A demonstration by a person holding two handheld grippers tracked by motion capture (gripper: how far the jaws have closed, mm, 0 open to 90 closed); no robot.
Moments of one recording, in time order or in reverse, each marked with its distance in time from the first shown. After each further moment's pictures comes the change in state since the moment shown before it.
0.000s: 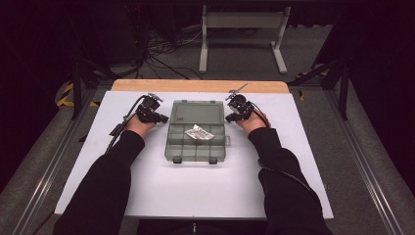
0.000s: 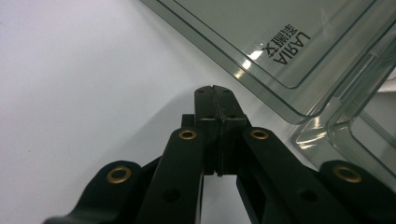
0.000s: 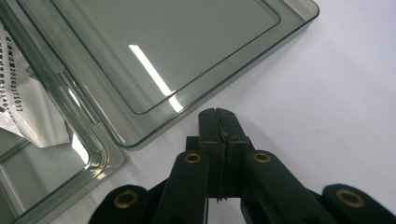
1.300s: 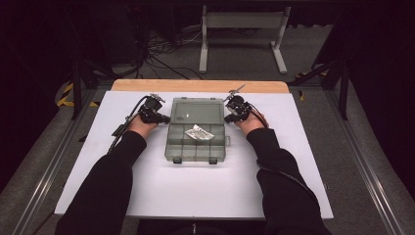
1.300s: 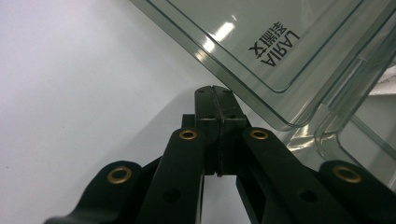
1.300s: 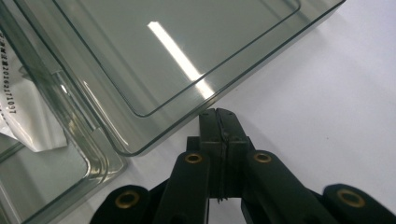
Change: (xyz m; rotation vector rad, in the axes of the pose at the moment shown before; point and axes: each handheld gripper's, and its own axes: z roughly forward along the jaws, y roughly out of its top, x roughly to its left) left arm -0.006 0.003 0.005 -0.007 -0.012 0.014; right arm 0.003 0.002 0.006 0.005 -0.008 -0.023
